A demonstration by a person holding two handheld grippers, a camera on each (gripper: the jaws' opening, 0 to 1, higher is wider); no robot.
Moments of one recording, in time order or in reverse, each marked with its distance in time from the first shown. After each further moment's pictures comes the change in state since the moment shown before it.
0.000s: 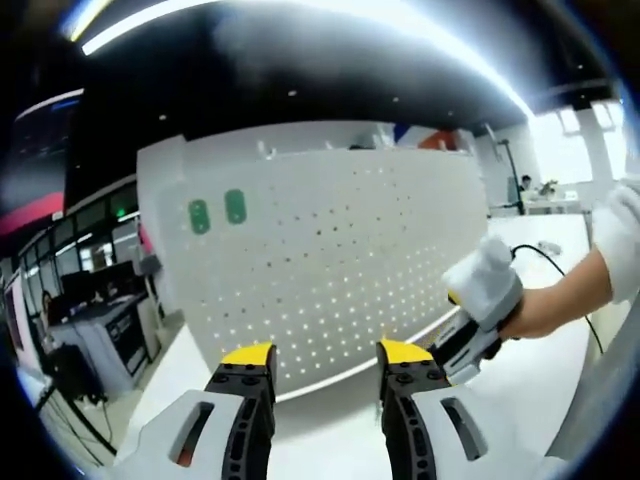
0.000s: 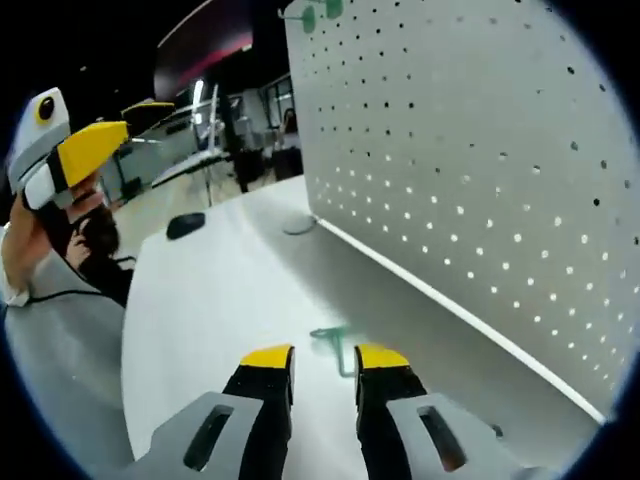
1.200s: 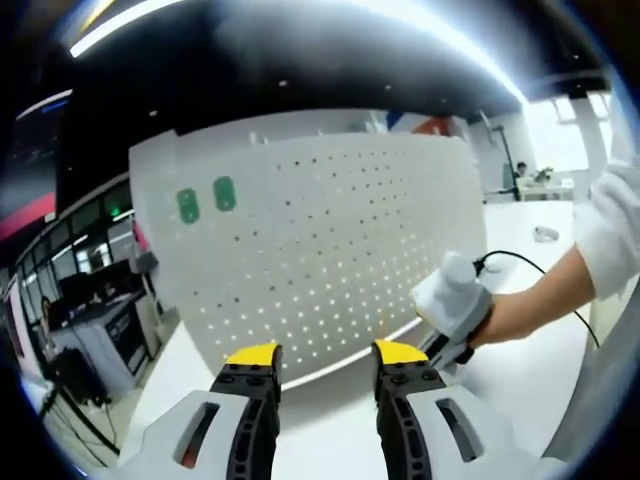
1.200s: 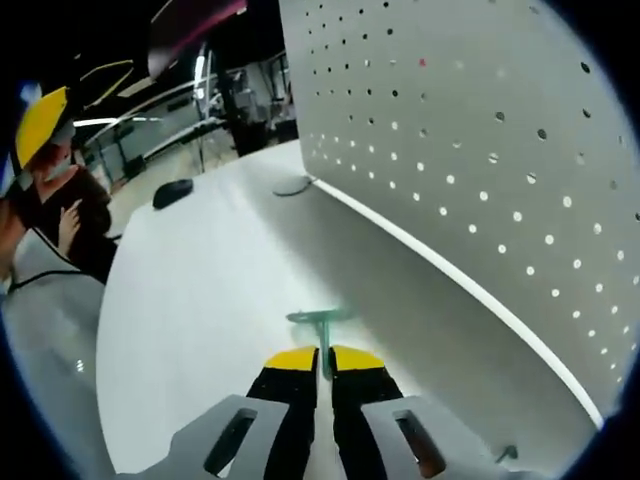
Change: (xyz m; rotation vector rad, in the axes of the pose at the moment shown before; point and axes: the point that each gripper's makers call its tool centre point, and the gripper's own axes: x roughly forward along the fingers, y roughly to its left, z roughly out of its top) left arm 0.004 -0.004 -0.012 0.030 0.048 -0.015; right arm 0.030 -0.008 -0.020 -0.024 0.109 0.024
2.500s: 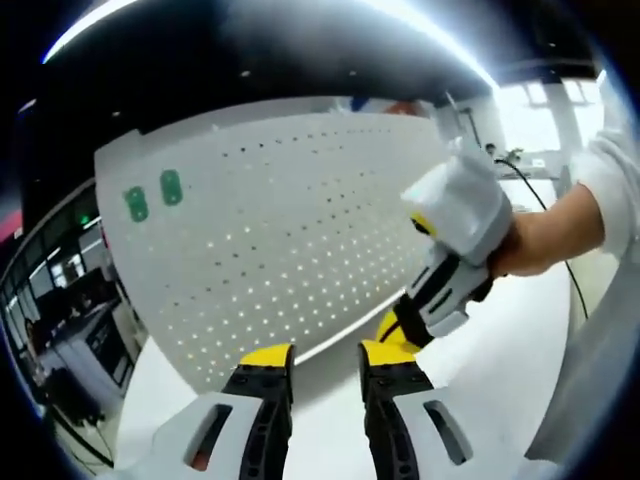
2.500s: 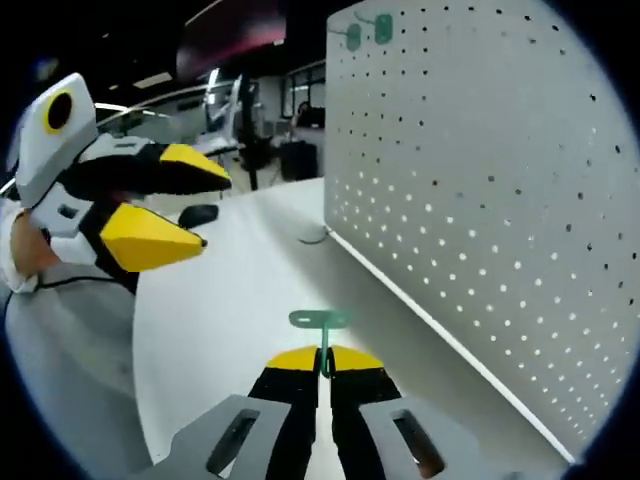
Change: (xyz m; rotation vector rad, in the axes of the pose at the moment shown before) left arm 0.010 -0.040 -0.013 0.077 0.064 -0.145; right arm -0.081 0.038 0.052 -0.124 -0.130 -0.063
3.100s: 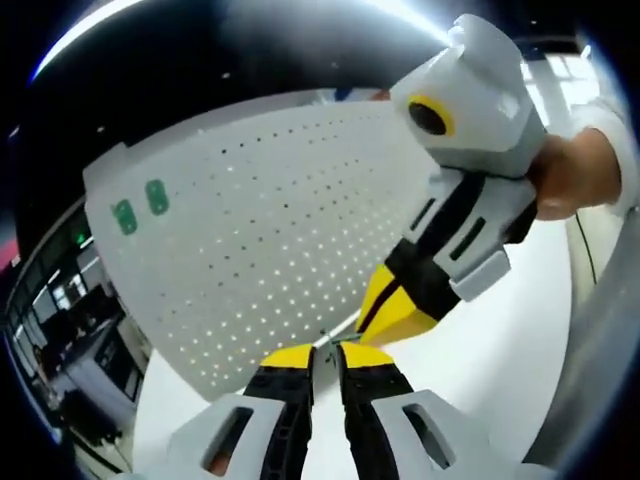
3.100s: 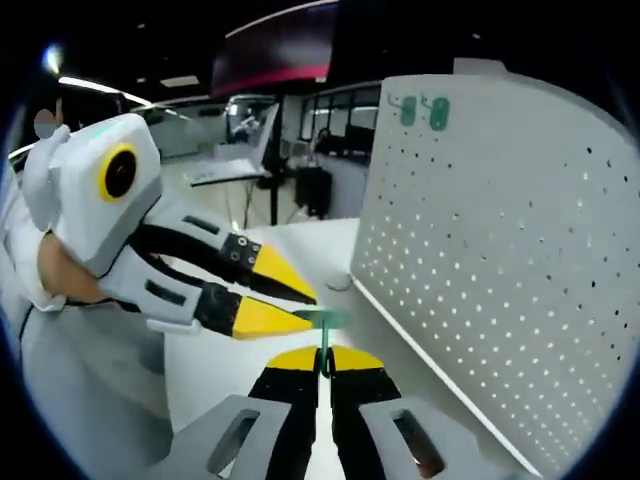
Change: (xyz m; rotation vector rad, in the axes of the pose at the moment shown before) left arm 0.000 -0.004 -0.005 0.094 0.030 -0.001; right arm -0.027 0.041 0.049 -0.109 -0.094 0.010
